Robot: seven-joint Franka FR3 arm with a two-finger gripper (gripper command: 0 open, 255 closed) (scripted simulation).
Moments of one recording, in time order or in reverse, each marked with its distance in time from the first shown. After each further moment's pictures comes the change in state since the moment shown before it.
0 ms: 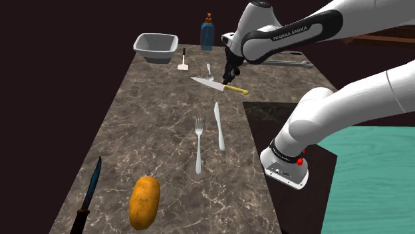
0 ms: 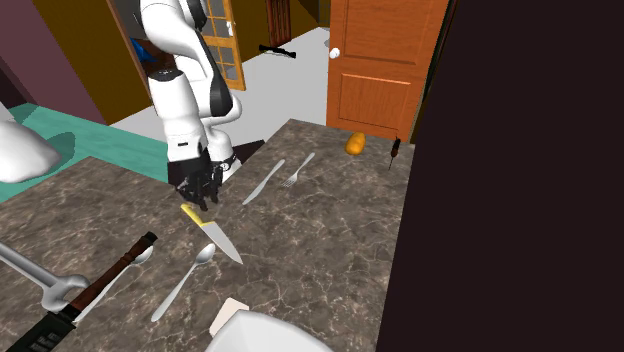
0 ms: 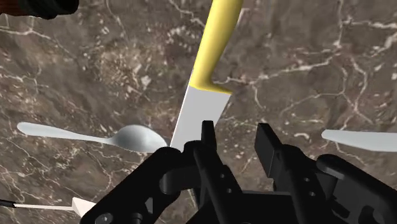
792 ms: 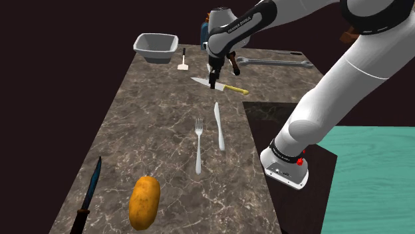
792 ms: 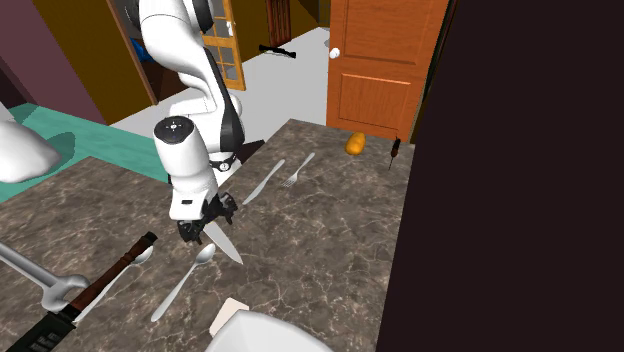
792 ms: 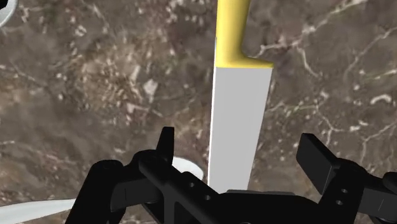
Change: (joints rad) arm 0.002 0.493 0.041 0.355 0.084 -0.148 0.221
